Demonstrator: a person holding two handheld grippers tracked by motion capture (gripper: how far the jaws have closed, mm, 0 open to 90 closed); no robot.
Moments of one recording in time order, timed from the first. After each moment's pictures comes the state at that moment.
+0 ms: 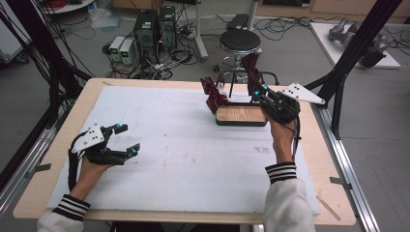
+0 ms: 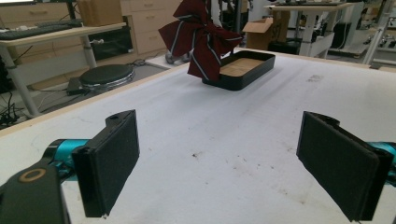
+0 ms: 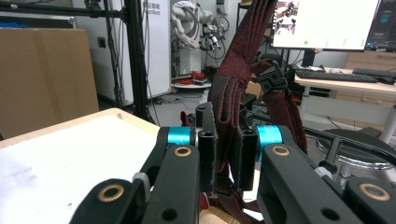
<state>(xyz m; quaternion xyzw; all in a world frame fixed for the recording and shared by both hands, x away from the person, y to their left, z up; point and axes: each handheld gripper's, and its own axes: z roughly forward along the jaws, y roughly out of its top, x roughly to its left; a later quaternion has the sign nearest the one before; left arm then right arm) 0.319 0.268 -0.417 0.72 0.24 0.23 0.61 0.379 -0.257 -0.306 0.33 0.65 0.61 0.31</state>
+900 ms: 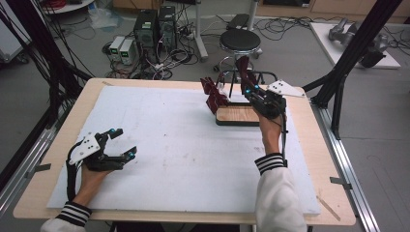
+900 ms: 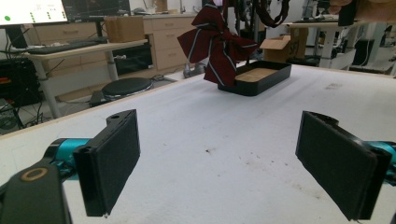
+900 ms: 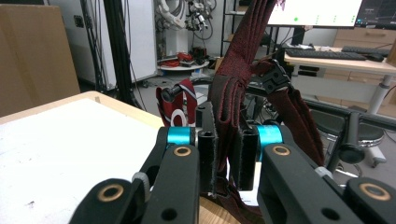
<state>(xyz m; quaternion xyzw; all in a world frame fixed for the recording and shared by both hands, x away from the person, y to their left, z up) 0.306 0.275 -0.439 0.68 0.25 0.27 0.63 0.415 -0.239 -0.330 0.36 0.67 0.57 0.31</state>
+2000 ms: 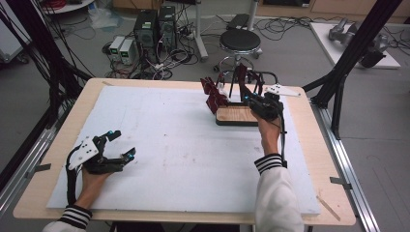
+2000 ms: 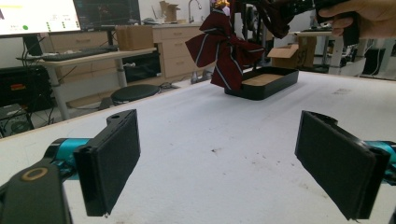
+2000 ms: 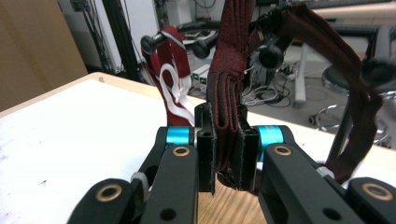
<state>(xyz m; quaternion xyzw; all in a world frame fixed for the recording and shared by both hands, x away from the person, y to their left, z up) 0.301 0.277 -0.449 0.67 0.26 0.29 0.64 0.430 -0.246 -0.355 0.41 0.68 0.55 0.25</state>
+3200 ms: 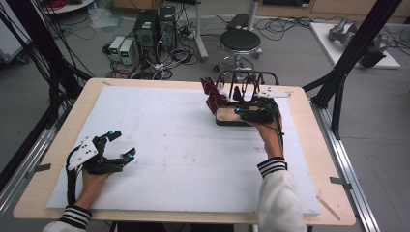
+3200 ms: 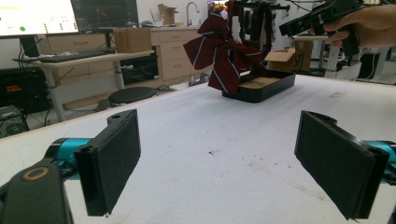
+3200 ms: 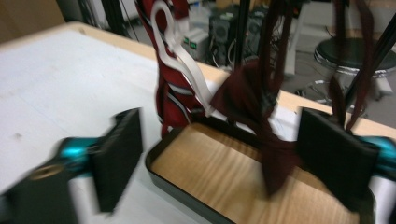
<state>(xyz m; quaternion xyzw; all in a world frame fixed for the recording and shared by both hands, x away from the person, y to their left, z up) 0.301 0.278 -0.450 0.66 0.26 0.28 0.64 0.428 -0.238 -0.365 0.41 0.73 0.48 0.26</state>
